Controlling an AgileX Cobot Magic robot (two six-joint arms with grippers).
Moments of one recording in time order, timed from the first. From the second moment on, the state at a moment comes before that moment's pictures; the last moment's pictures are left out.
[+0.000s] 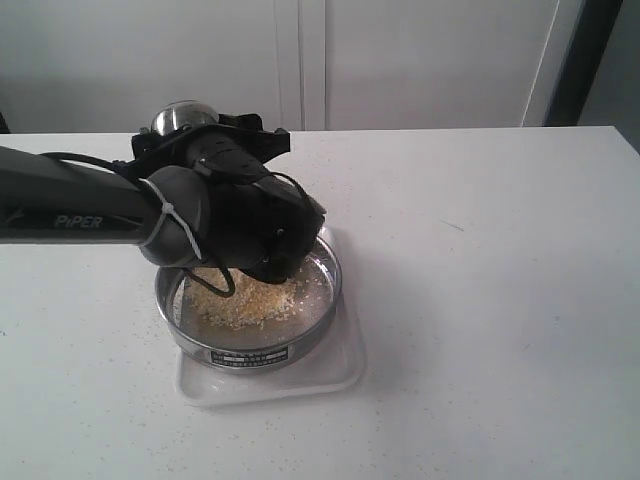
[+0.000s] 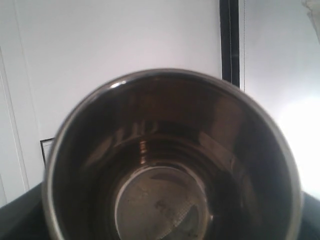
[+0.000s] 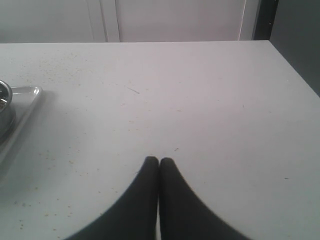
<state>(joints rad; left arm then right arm) -0.89 2.02 -1.35 1.58 1.29 1.00 0.08 0.00 -0.01 -0.01 0.34 0.09</state>
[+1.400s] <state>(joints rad) -0.79 1.99 -1.35 1.44 1.31 -0.30 0.08 0.00 -0.01 -0.01 0.34 0.09</state>
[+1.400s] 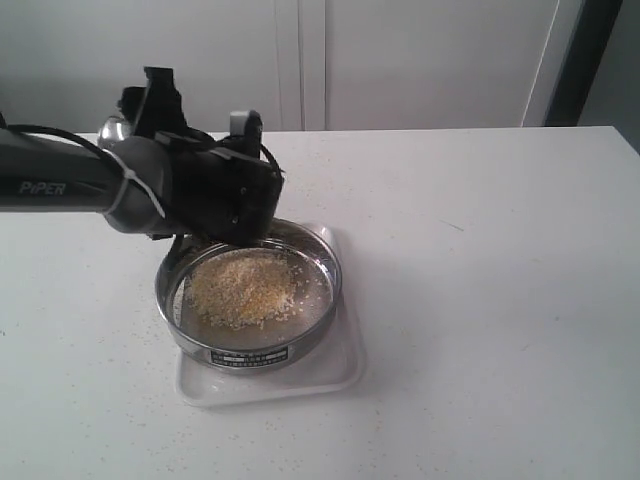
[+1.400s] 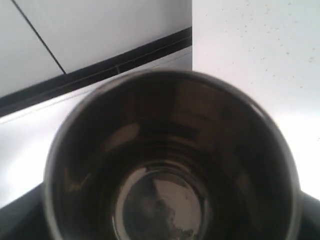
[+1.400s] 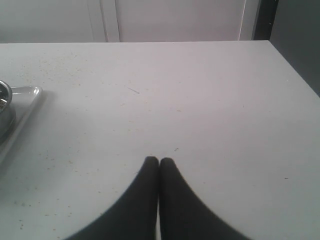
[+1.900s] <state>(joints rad) -0.63 1.94 -1.35 1.44 1.31 -0.51 0.08 0.00 -0.01 -0.01 0.34 0.09</state>
